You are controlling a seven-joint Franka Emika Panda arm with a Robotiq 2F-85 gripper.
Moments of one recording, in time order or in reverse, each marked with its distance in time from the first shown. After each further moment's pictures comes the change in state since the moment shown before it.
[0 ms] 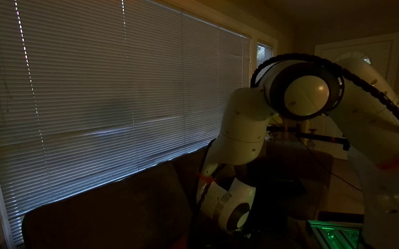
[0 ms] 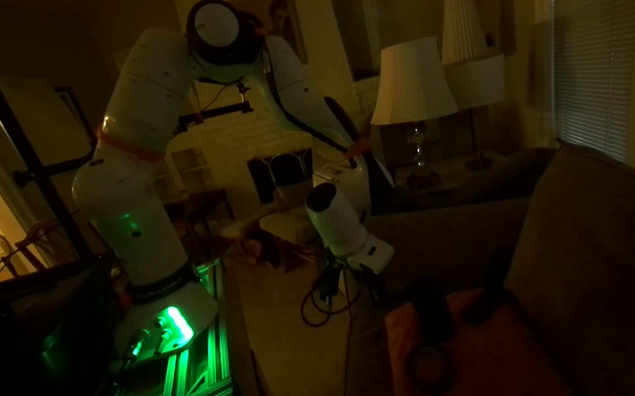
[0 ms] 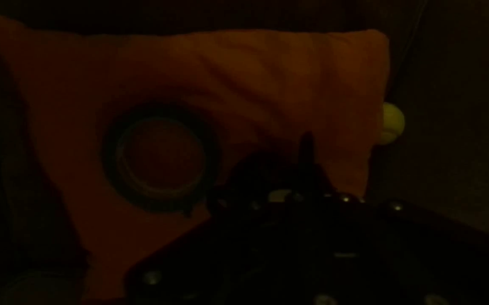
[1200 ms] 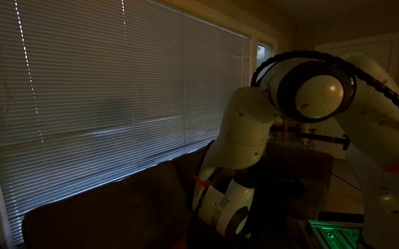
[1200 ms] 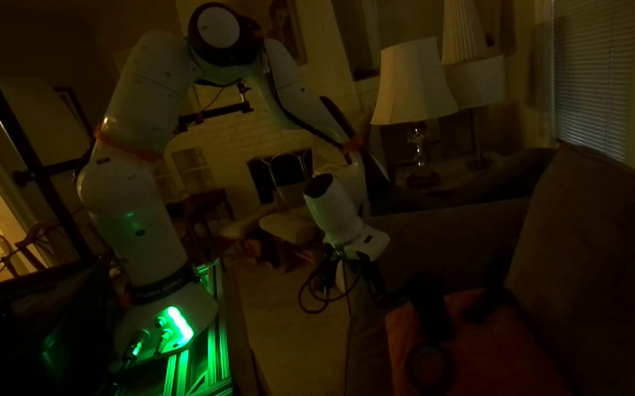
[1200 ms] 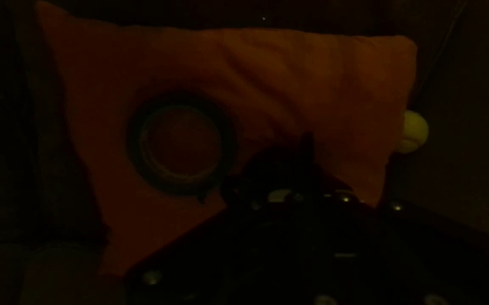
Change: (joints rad) arm 0.094 0.000 -0.027 0.007 0.023 0.114 -0.001
